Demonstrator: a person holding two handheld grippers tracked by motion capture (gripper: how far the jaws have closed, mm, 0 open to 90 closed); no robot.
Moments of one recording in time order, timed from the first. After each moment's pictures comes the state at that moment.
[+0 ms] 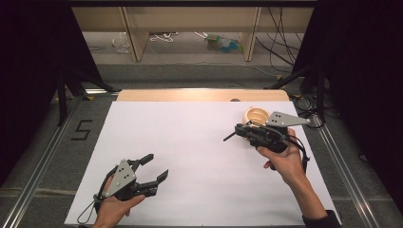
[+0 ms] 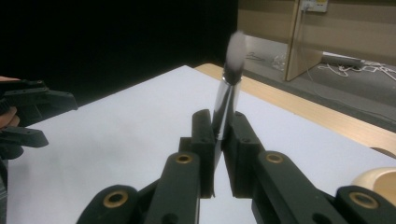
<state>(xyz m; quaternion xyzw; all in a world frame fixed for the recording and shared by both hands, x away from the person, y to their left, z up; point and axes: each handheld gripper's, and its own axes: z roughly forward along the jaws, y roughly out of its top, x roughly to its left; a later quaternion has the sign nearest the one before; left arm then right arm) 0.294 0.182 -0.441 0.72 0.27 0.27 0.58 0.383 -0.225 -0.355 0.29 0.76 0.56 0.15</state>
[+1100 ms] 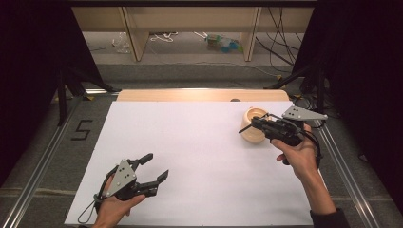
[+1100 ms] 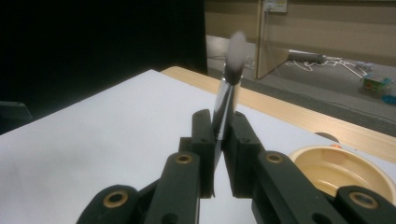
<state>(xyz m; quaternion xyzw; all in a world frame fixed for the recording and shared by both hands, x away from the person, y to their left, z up) 0.294 0.181 -0.442 0.71 0.27 0.28 0.58 0.396 -0.264 -0.352 0.34 0.74 0.54 0.18</state>
